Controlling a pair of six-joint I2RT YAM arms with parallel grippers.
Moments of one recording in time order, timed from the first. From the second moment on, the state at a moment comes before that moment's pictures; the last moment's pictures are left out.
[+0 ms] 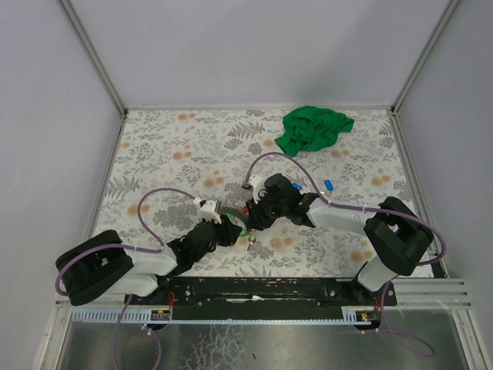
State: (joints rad) left arm -0.93 1.27 0.12 0.74 -0.30 -0.70; right arm 0.83 1.58 0.82 0.02 -0.38 0.15
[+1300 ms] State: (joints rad) left arm -0.91 1.28 0.12 0.74 -0.30 -0.72; right arm 0.90 1.78 1.04 -0.27 -0.30 0.15
